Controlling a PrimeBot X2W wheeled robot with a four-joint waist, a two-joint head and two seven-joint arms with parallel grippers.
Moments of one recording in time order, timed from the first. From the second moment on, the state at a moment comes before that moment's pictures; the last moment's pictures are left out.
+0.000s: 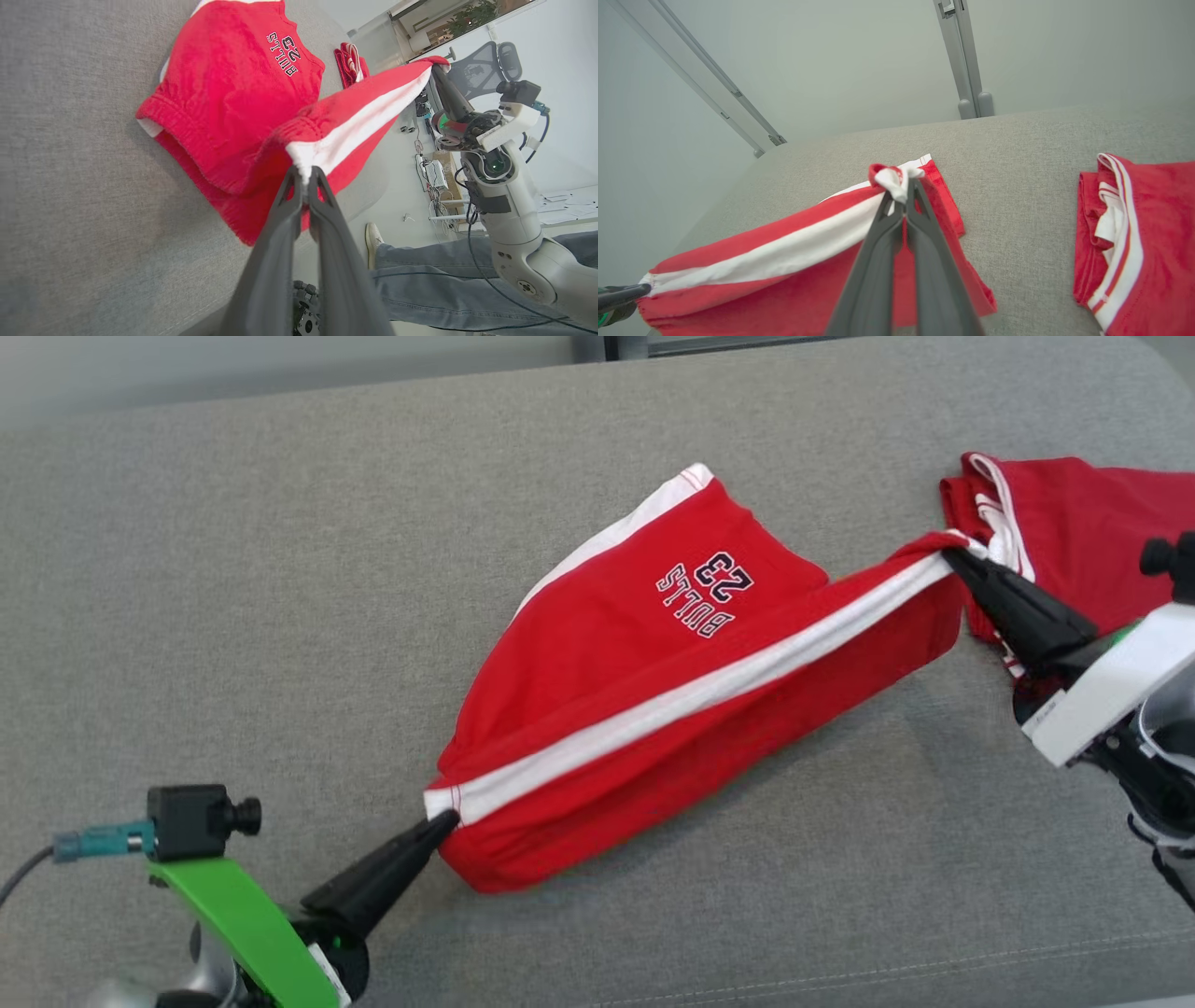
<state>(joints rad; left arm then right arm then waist) 0.03 0.51 -0.44 -0.36 -1.38 -0.03 0.30 -0.26 -0.56 0.37 -0.06 0.93 0.12 0.12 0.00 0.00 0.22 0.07</state>
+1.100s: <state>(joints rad) -0.47 0.33 -0.44 -0.16 -1.45 0.04 0.40 -0.86 -0.59 0.45 0.15 0.80 0.07 0.46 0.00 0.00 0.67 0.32</state>
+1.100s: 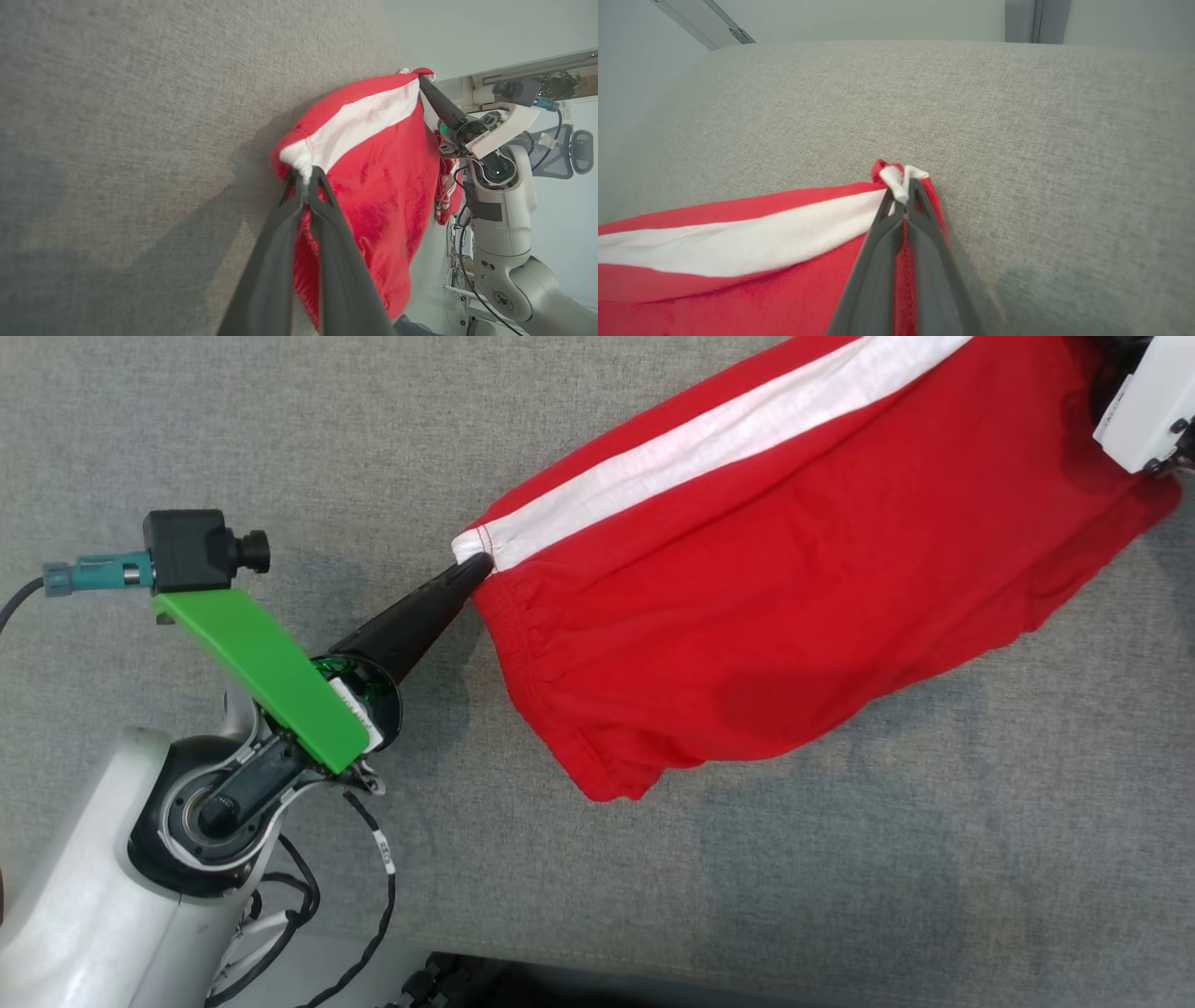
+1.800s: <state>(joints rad) -0.49 0.32 -0.44 -0.02 -1.40 -0.01 0.36 -0.90 -0.53 0.53 0.25 0.74 0.11 0.37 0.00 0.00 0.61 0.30</state>
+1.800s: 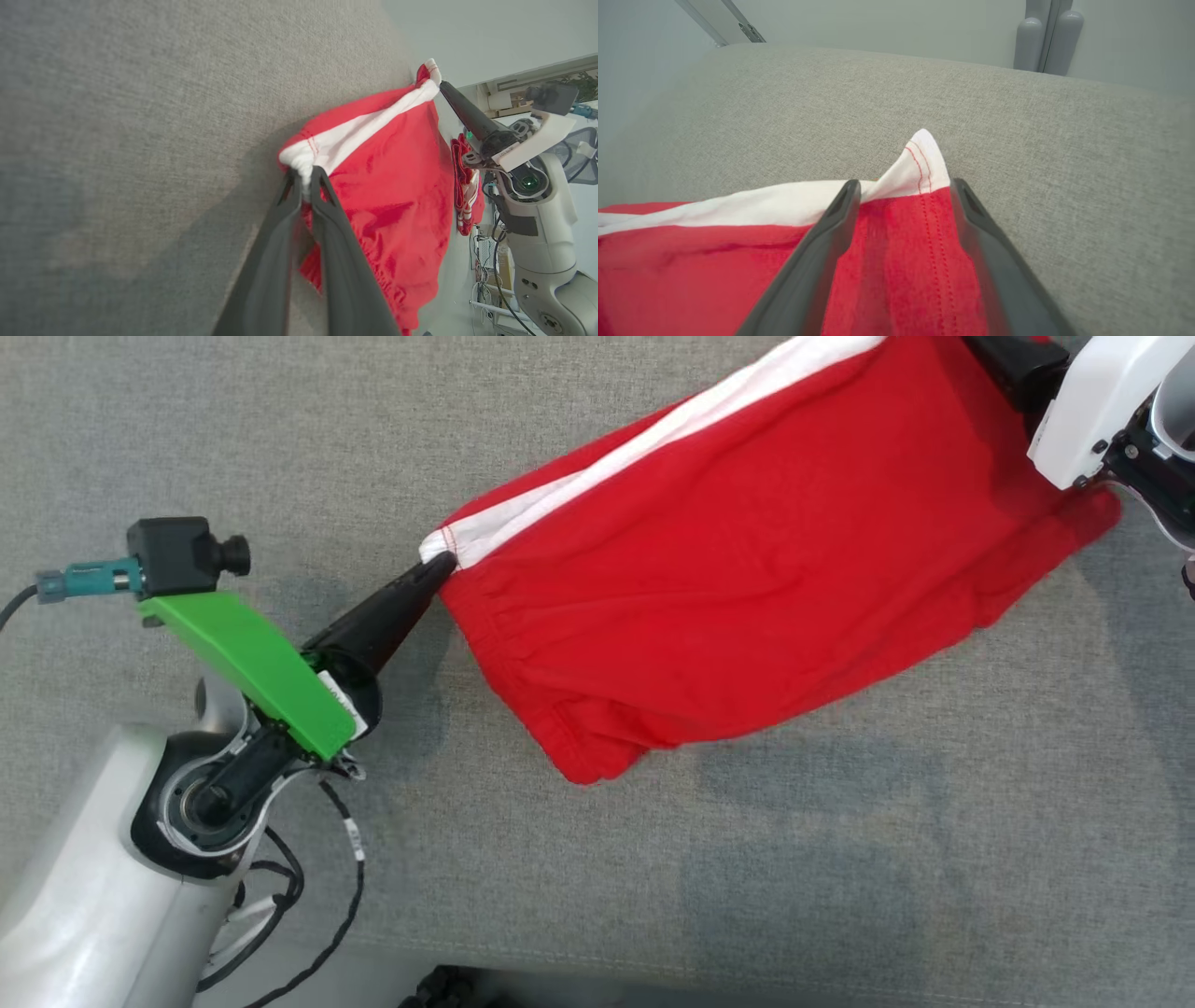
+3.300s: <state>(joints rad) -0.23 0.34 -0.44 -0.14 -0.85 0.06 -0.20 -0.63 -0.57 0.50 0.49 0.79 0.09 0.21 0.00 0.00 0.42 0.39</state>
